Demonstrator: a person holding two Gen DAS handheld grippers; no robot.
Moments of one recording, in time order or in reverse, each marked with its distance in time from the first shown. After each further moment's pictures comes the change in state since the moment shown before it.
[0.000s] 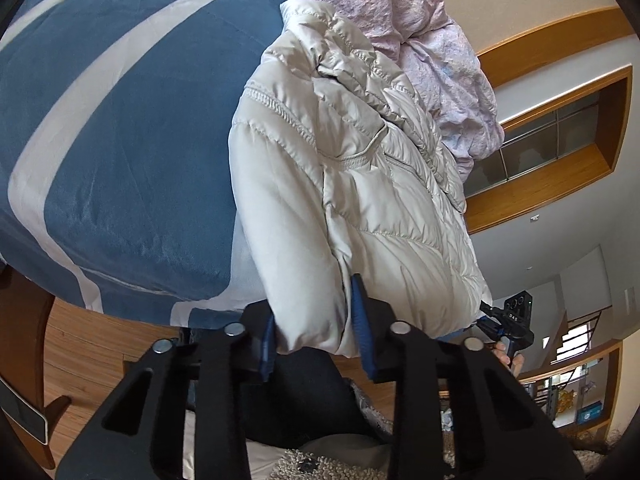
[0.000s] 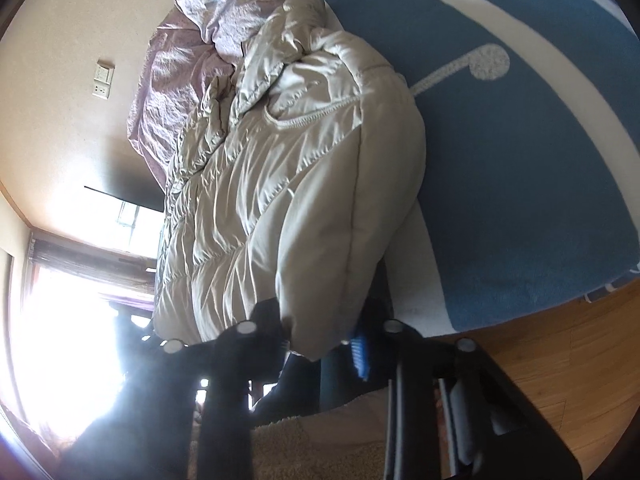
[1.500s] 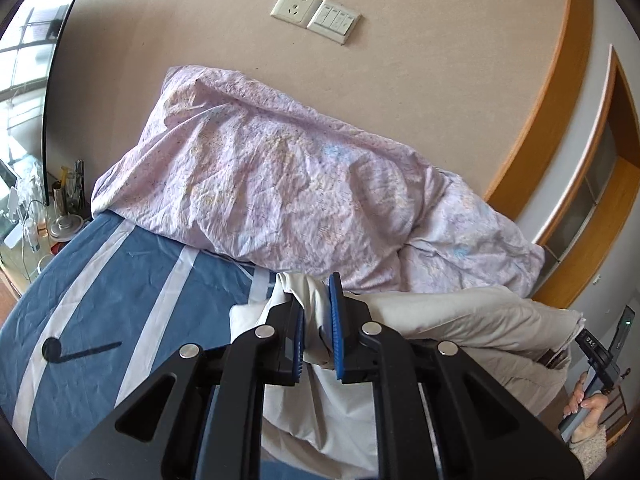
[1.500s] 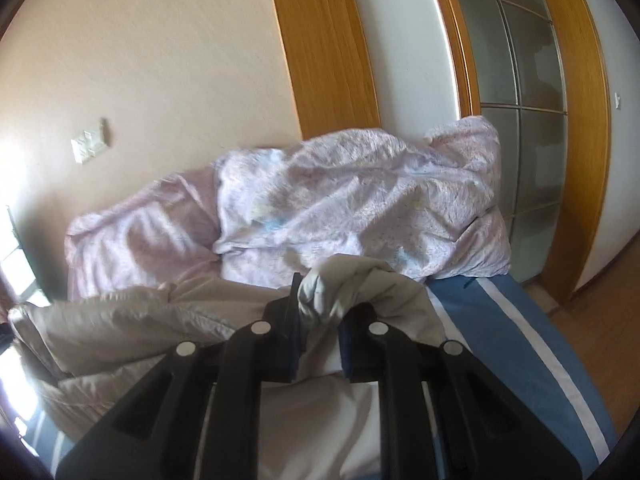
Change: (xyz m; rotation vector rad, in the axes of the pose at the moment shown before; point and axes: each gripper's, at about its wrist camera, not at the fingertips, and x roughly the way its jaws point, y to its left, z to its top) left arm -0.005 -0.134 0.265 0.251 -0.542 0.253; right arm 0.018 0.235 0.220 -0.442 -0.715 -0.456
